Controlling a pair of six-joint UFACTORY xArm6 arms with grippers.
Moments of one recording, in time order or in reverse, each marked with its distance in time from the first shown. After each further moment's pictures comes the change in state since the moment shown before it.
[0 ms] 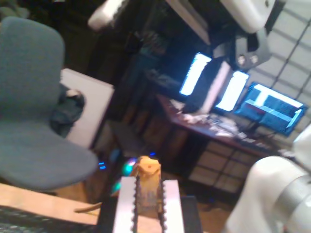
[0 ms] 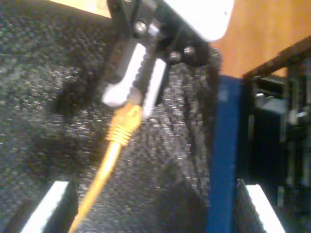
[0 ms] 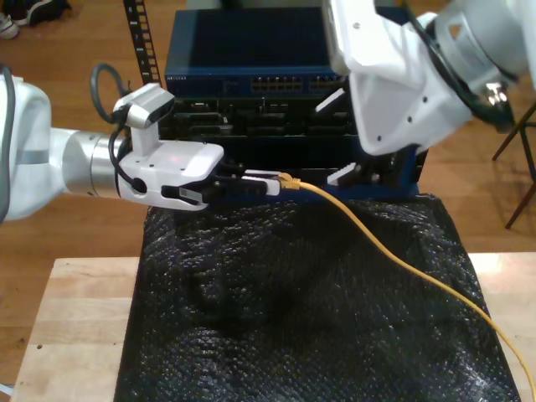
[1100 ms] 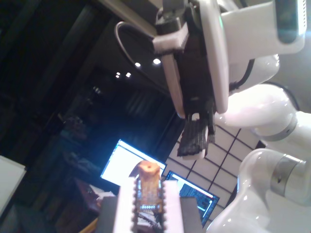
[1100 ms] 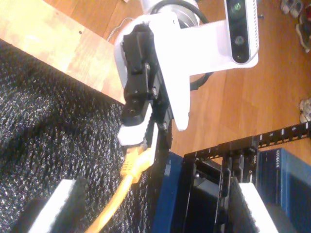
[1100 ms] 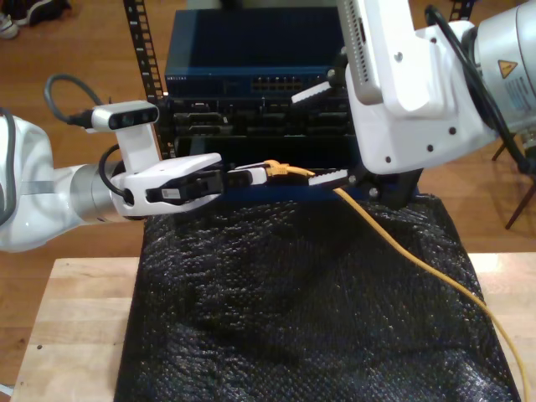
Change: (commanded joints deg) left arm 1.8 4.6 3.3 -8.2 14.9 -3.7; right arm 3.5 -7.9 3.5 12.5 -1.1 -15.1
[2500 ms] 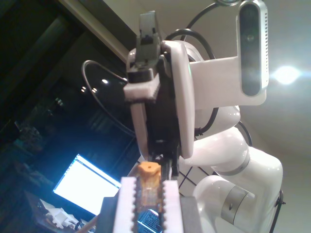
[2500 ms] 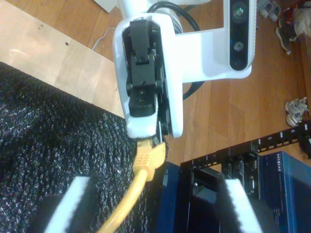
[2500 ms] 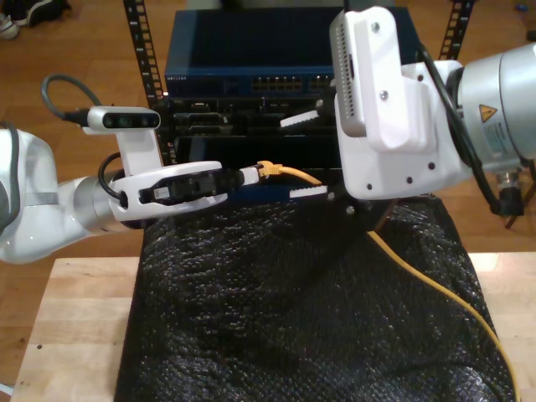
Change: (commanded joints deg) left arm -0.1 1.2 1.8 -0.8 3.9 -6.0; right arm 2.7 -1.6 7.1 3.7 -8.8 0.0
